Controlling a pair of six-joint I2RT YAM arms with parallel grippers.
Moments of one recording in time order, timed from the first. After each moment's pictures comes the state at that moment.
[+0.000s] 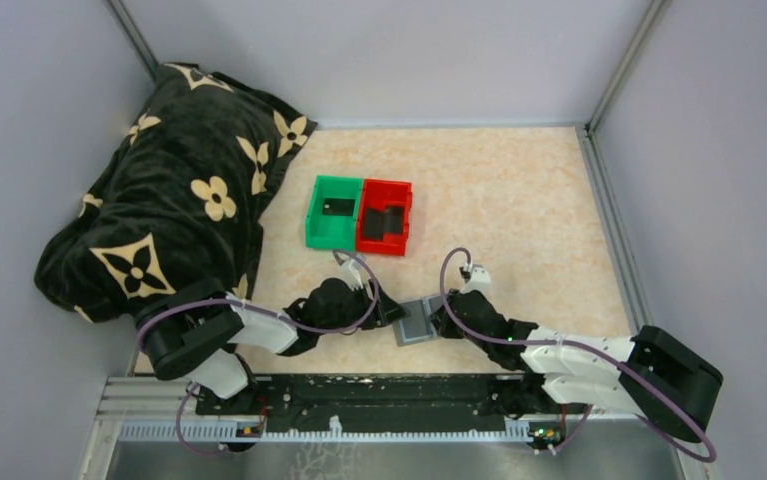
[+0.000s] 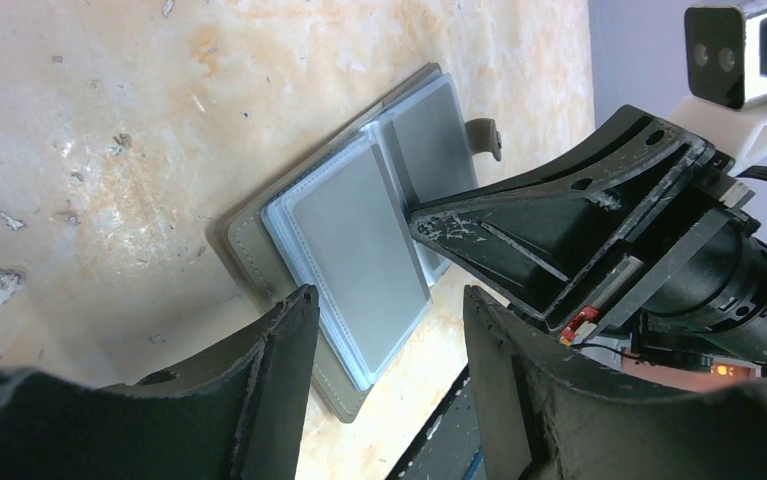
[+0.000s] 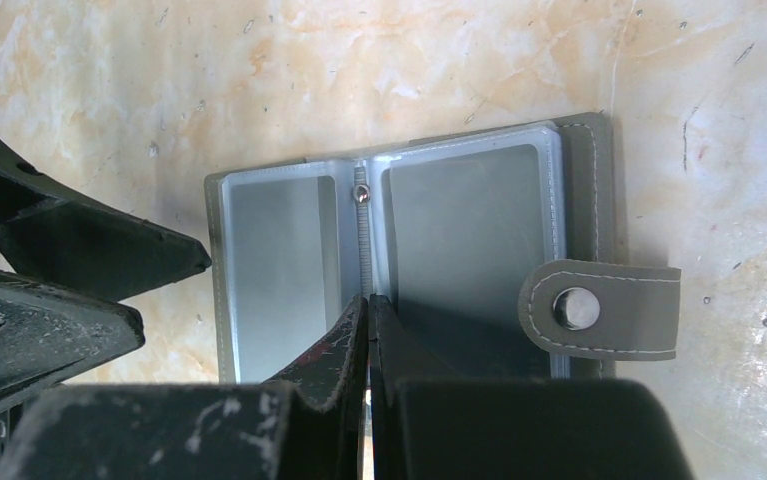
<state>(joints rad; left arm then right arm) -0.99 1.53 0.32 0.83 0.04 -1.04 0.94 1.02 0.16 0.22 0.27 0.89</state>
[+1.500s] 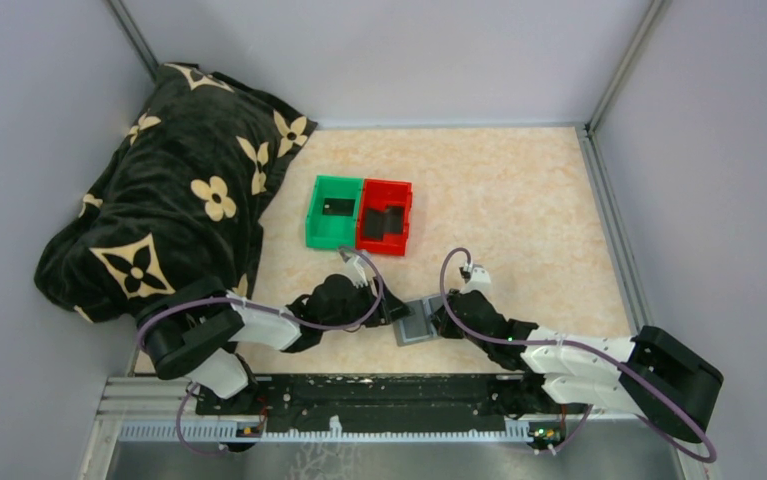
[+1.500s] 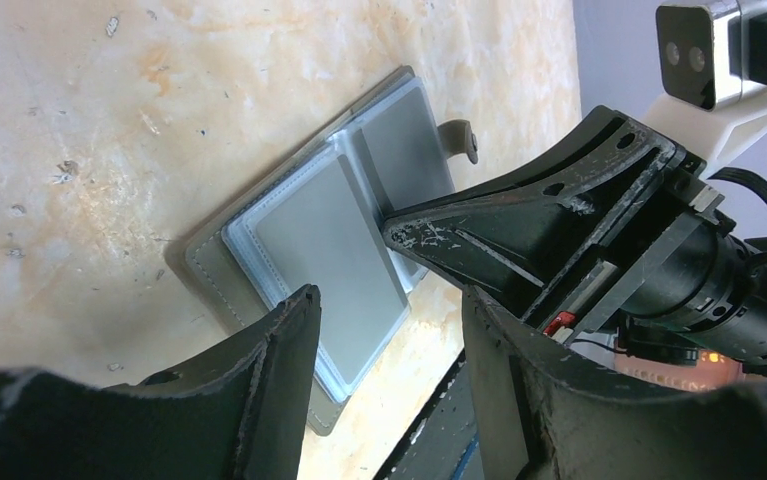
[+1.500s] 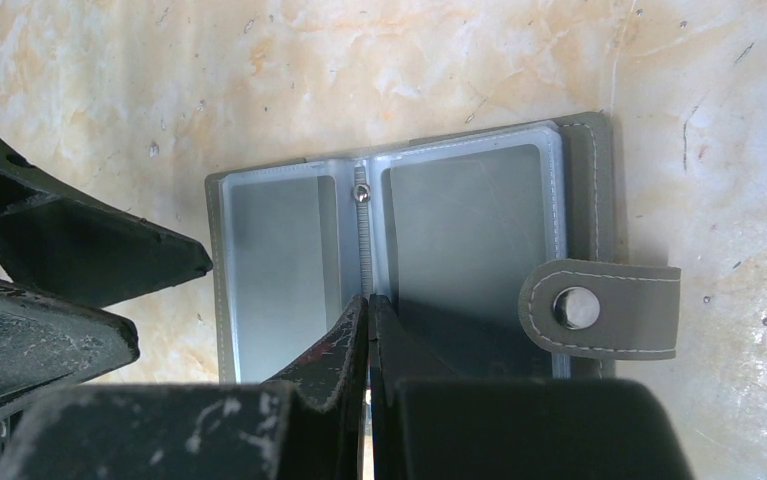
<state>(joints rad) -0.99 1.54 0.36 0.81 0.08 -1.03 0.94 1.02 0.16 0.22 0.27 0.89</state>
